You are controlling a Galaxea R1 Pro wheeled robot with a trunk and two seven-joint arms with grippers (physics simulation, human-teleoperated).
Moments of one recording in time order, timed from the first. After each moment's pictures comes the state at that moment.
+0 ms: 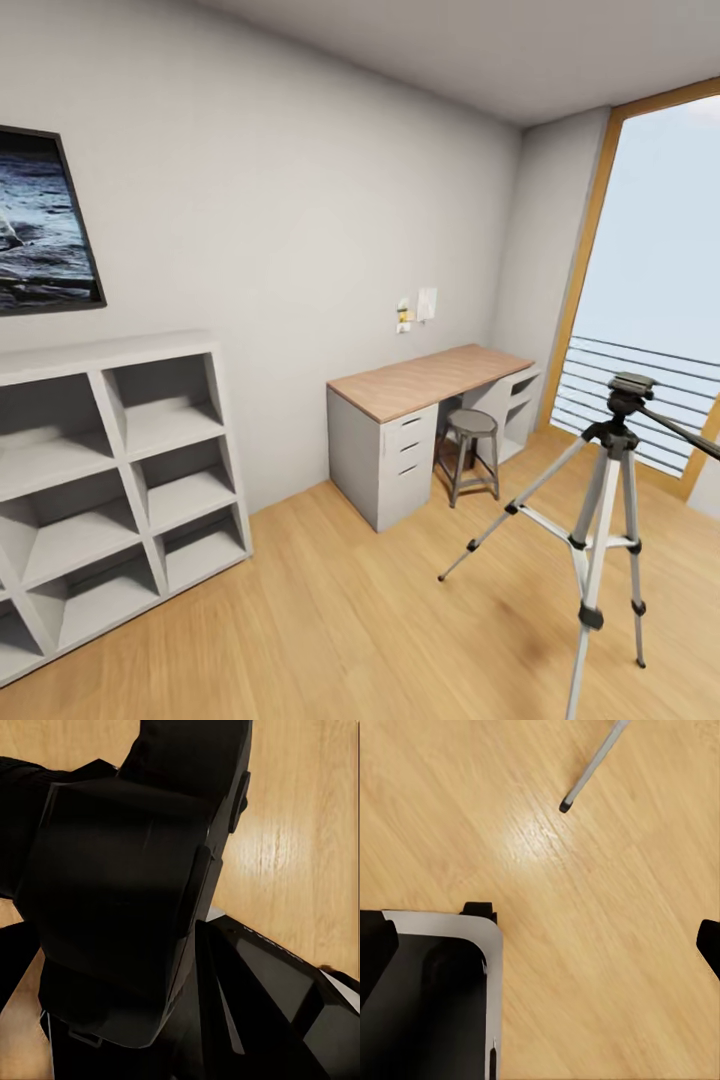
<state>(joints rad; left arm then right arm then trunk) -0.27 -0.03 -0.34 0.00 0.87 0.03 0.17 -0.24 -0.16 -0.23 0.03 0.29 -0.11 0.06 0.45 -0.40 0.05</state>
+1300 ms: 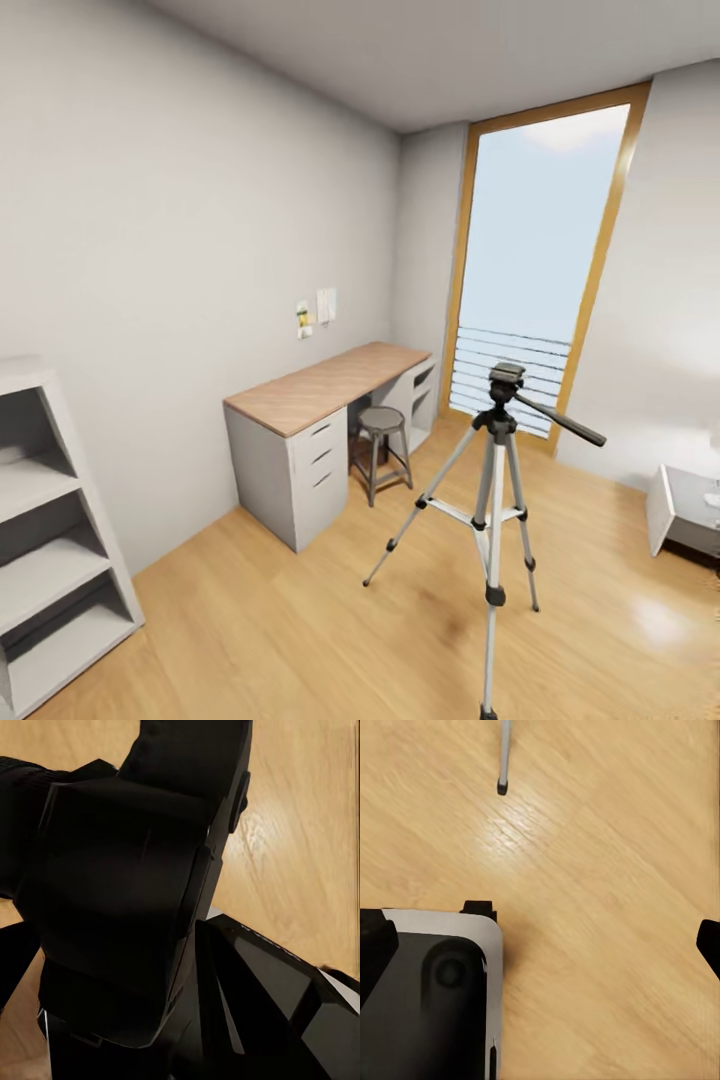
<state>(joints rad) -0.27 -0.04 -0.34 0.00 0.87 0.03 0.17 -0.24 -0.16 -0.23 0.03 0.29 -0.11 0.06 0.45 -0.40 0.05</state>
